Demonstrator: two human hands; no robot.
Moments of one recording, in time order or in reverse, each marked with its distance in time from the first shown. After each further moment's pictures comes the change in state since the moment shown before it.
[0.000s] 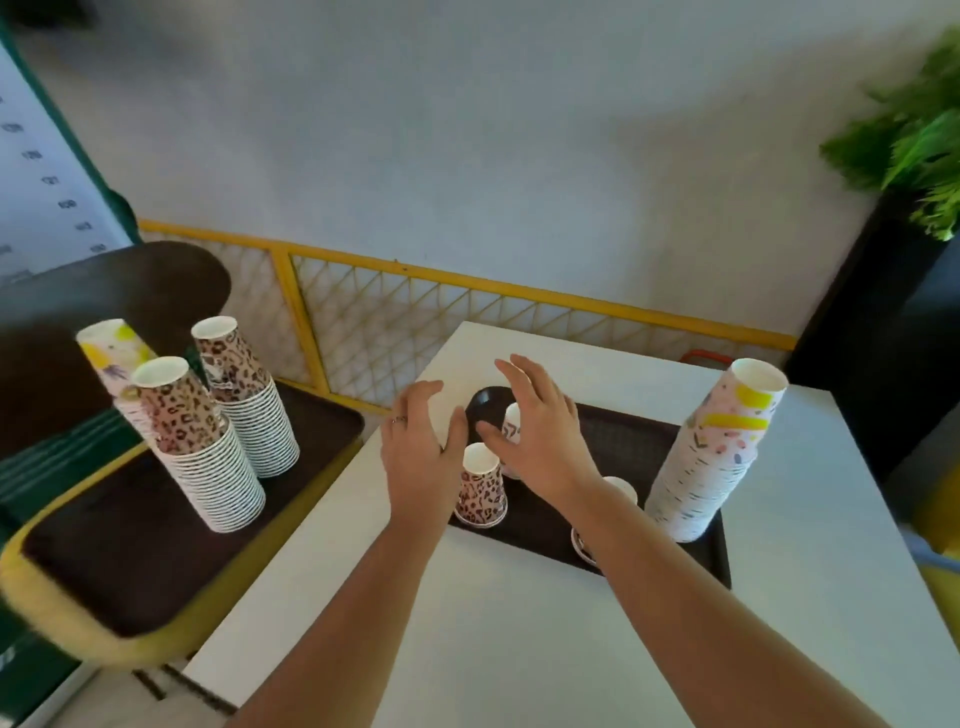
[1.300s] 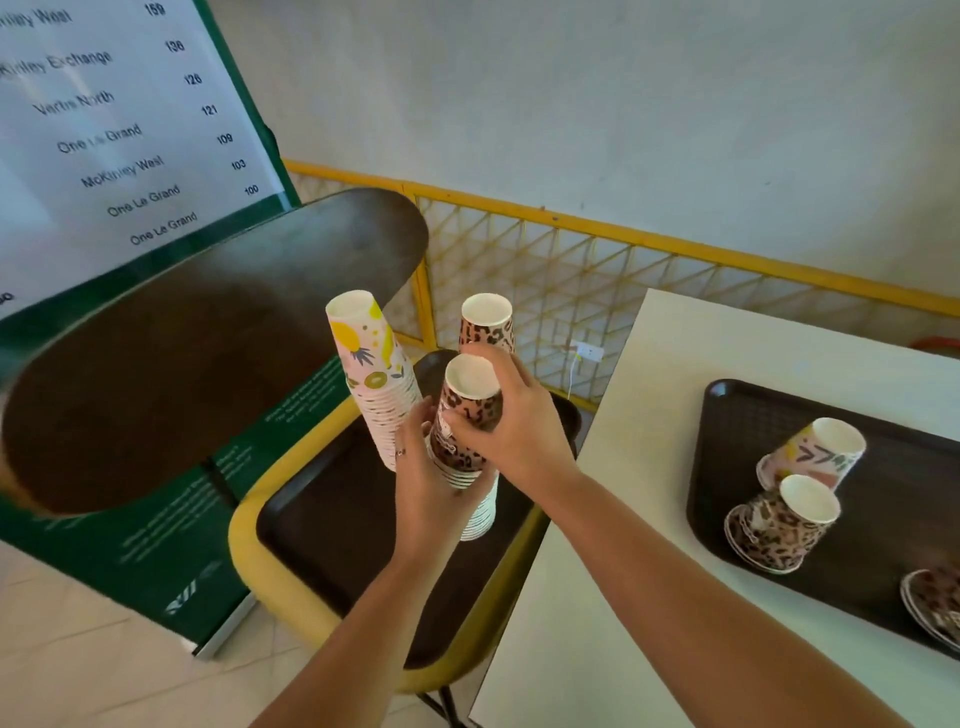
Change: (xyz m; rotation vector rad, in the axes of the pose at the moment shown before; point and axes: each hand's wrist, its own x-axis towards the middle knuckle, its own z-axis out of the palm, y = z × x) left_hand 0.080 -0.275 -0.169 -0.157 -0.088 -0.208; right_hand 0.120 -0.223 0.246 0.368 -0.061 -0.045
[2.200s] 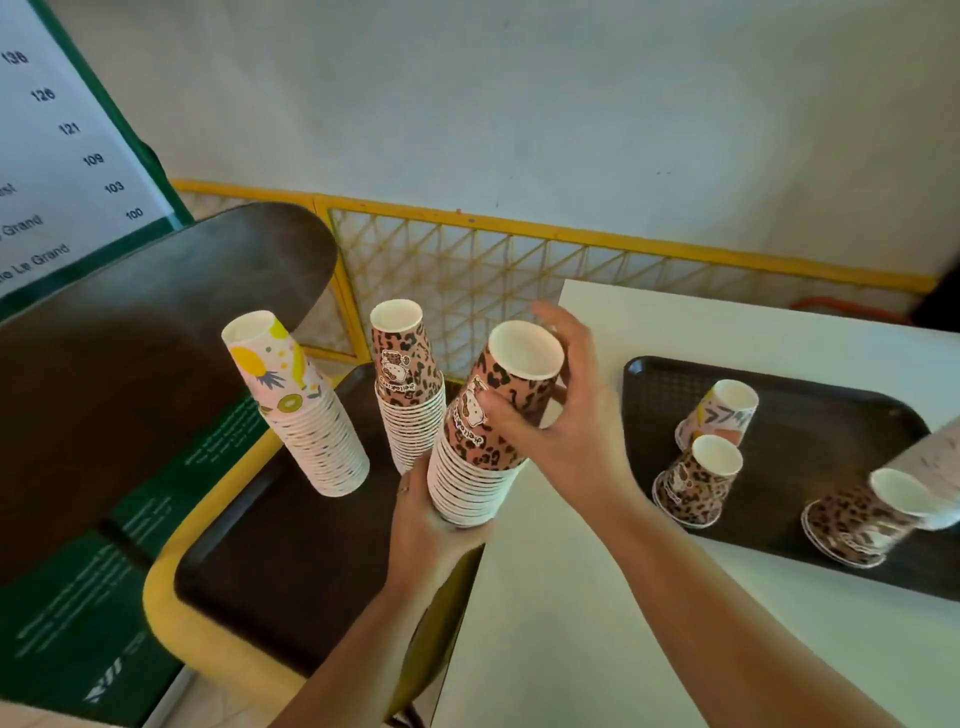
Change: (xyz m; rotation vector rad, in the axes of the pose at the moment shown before) left_hand -0.033 -0.011 0.065 -0.011 -0.308 -0.018; right_hand -0.061 0.009 -0.108 0.139 0.322 0.092
